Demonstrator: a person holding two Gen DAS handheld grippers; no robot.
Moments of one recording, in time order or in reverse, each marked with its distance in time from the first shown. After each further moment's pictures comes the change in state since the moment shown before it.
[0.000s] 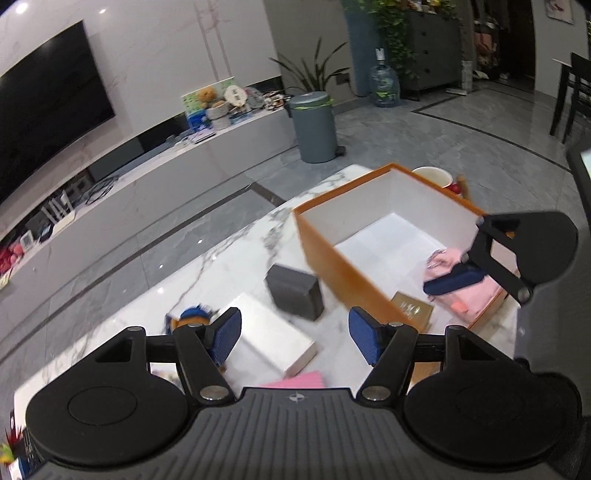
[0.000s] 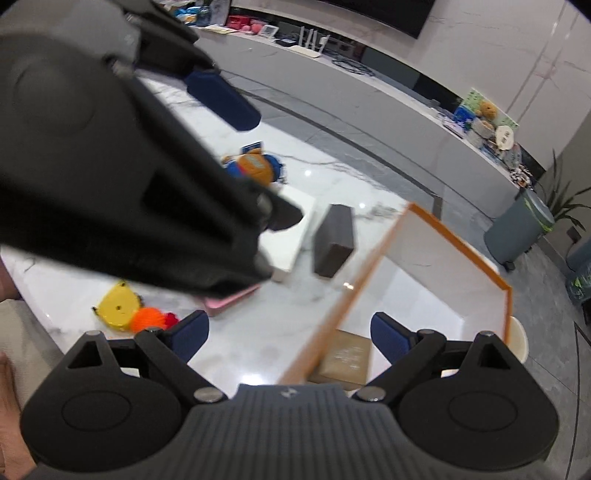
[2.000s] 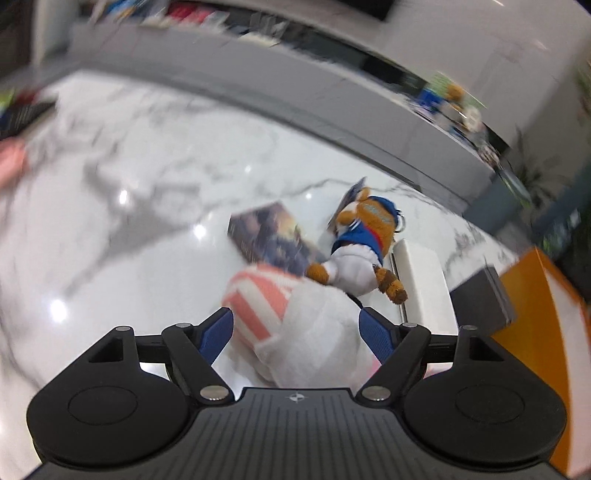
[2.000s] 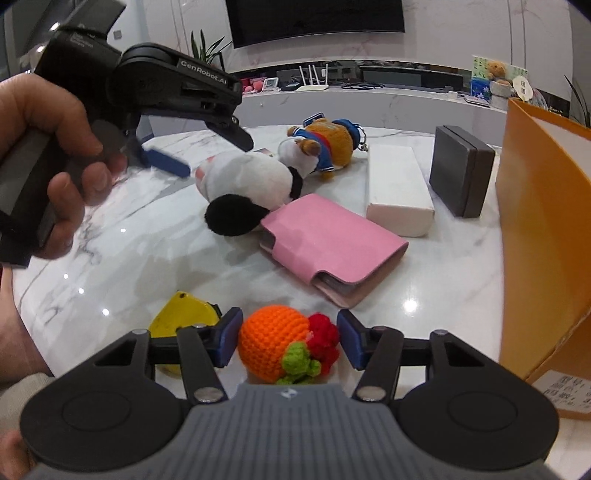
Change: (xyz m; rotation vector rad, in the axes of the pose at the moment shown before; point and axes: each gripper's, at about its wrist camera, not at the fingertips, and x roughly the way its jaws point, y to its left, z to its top) left arm 0.071 0.139 -0.152 -1.015 0.080 0.146; right arm 0.124 0.084 -0.081 0.326 -0.264 0.244
